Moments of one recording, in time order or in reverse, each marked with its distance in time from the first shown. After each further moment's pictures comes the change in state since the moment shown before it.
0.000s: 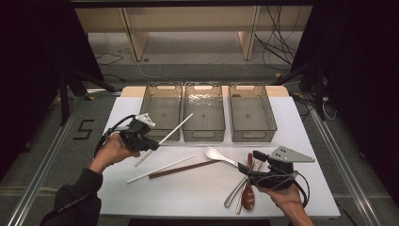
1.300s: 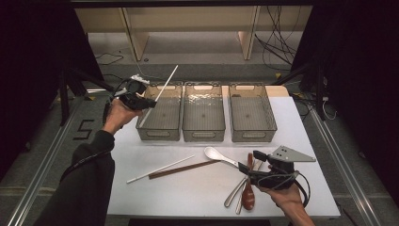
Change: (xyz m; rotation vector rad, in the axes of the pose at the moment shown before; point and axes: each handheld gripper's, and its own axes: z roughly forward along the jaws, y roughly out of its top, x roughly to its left) left arm 0.084 0.062 -0.002 -0.185 0.222 -0.158; right arm -0.001 0.000 -0.001 -0.006 0.010 0.010
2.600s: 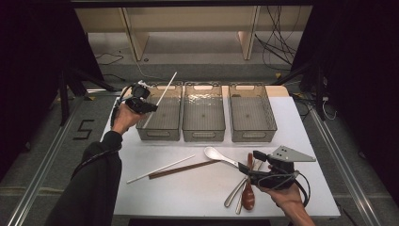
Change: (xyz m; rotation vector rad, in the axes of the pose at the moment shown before) left arm 0.013 -0.020 0.044 0.064 0.028 -0.058; right arm -0.001 0.000 0.000 0.001 0.006 -0.002
